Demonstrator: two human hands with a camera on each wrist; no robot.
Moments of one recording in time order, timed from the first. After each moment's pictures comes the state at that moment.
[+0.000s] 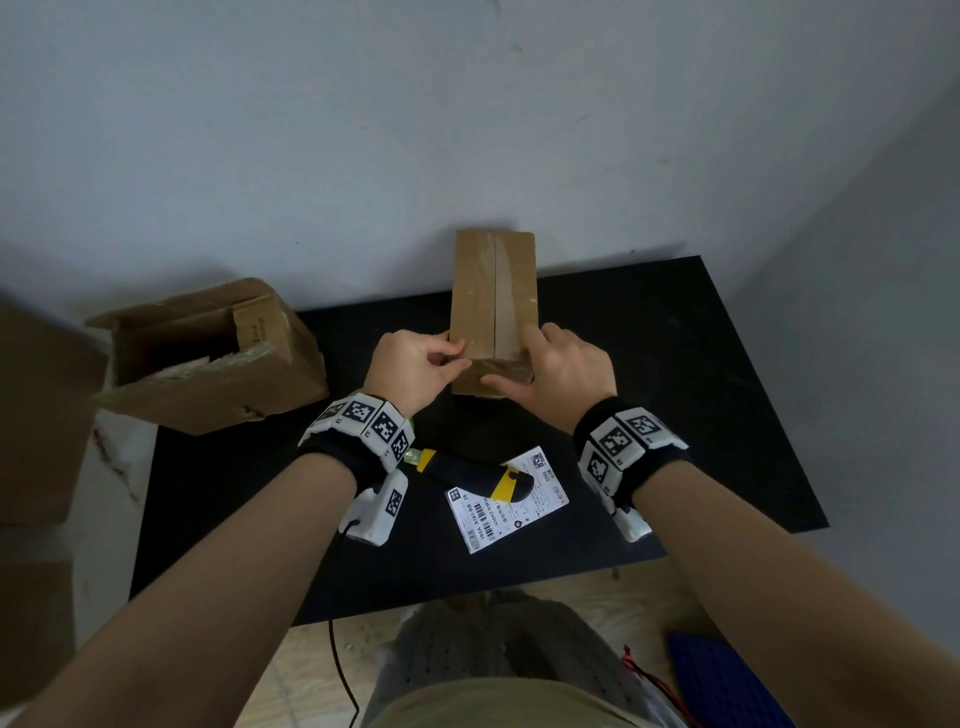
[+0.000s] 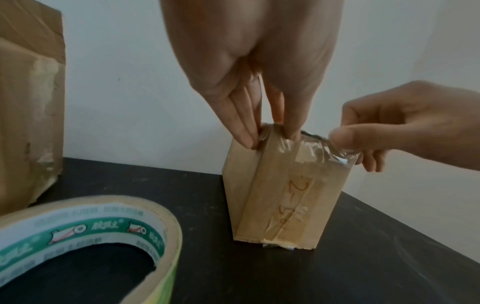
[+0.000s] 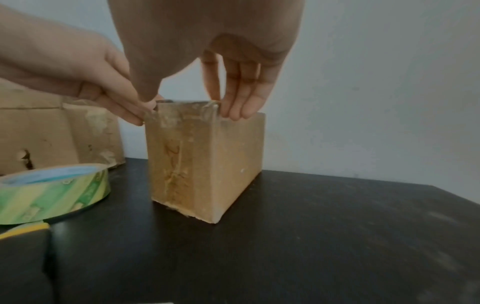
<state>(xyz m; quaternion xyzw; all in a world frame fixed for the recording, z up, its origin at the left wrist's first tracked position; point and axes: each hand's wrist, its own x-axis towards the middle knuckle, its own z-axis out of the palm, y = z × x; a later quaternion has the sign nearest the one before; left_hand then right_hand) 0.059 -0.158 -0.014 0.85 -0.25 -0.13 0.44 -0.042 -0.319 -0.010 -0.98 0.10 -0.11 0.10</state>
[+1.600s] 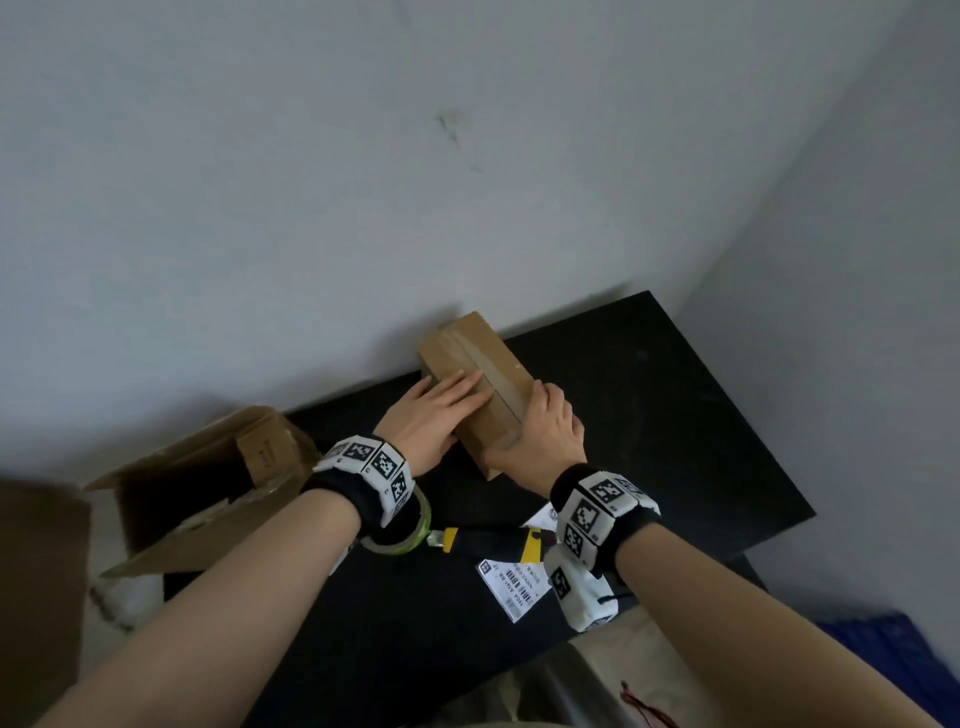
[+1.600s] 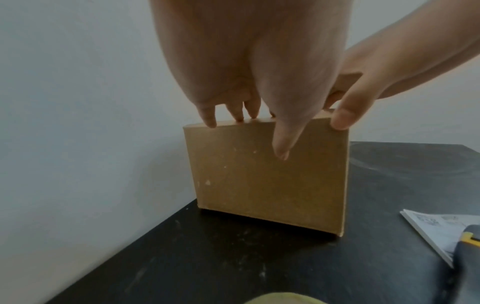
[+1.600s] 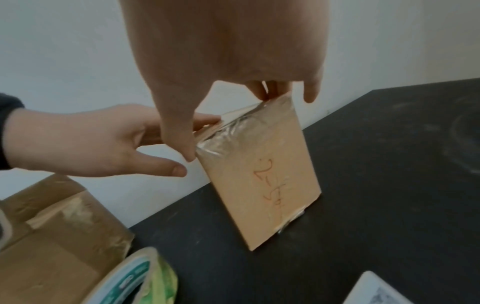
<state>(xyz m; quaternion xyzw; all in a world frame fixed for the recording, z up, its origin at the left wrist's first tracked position) 0.119 -0.169 0.012 0.78 -0.61 -0.15 -0.04 -0.016 -0.276 0.010 -0.87 0.40 0.05 0.28</state>
